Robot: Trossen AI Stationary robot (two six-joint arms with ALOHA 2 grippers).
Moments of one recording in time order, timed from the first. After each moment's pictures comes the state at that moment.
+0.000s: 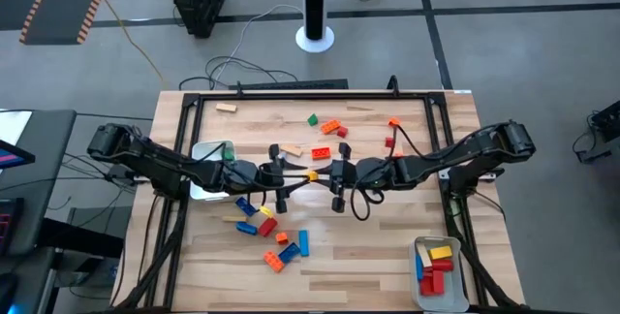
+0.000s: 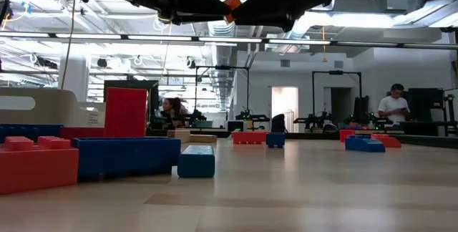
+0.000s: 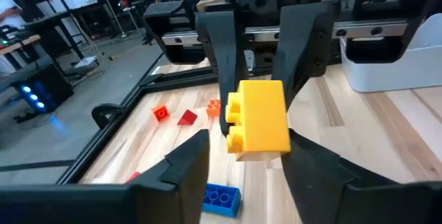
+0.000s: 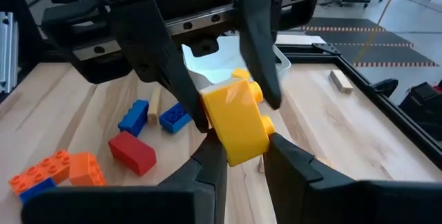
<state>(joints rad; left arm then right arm) -0.18 1.39 0.73 0.53 -0.41 0.19 0.18 1.49 0.87 0.33 0.32 0.01</state>
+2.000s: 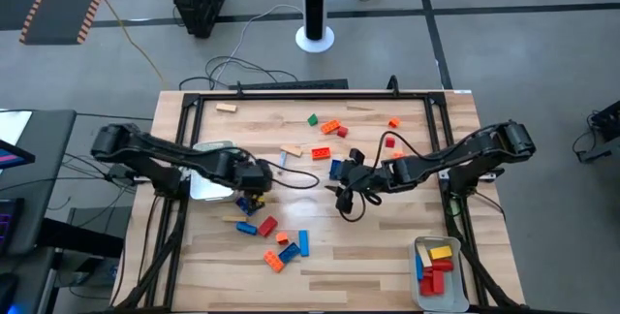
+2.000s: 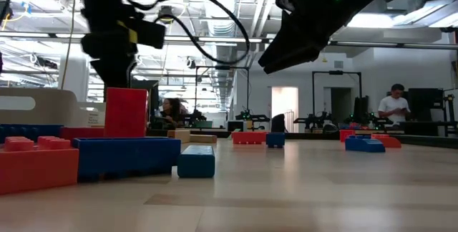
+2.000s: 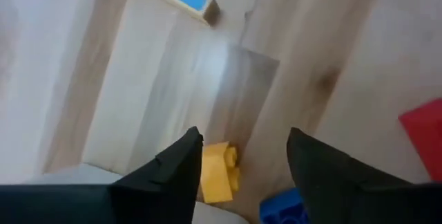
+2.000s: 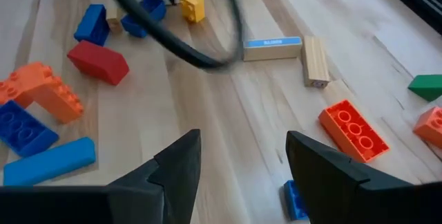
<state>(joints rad) -0.11 1.45 0.96 -0.83 -0.28 -0.42 0.18 1.49 0.87 -0.04 0.36 0.29</state>
